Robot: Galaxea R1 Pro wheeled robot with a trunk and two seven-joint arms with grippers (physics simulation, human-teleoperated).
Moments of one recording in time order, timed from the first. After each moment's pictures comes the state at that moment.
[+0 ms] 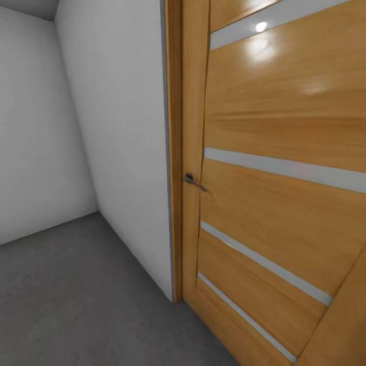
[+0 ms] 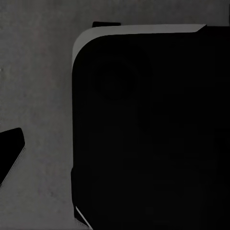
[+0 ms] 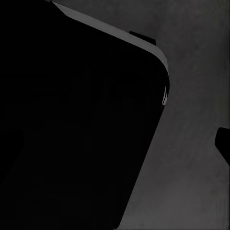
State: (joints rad) left arm 0.00 0.01 0.03 -0.04 0.01 -0.06 -0.01; right arm -0.03 0.00 0.44 0.00 -0.13 -0.08 0.00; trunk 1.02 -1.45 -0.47
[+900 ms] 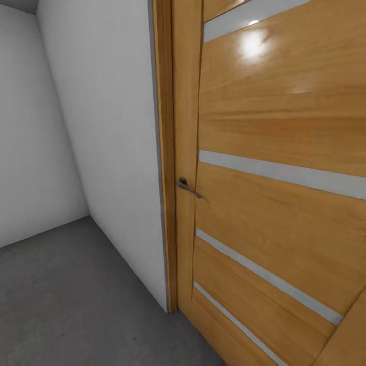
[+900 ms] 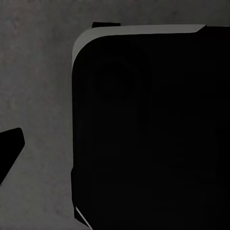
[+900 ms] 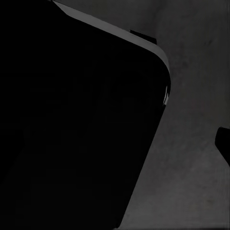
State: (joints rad) left arm 0.00 0.01 0.03 -0.04 0.01 -0.06 -0.01; right arm -0.03 0.00 0.44 -0.01 -0.13 -0.08 0.00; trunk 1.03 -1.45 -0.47
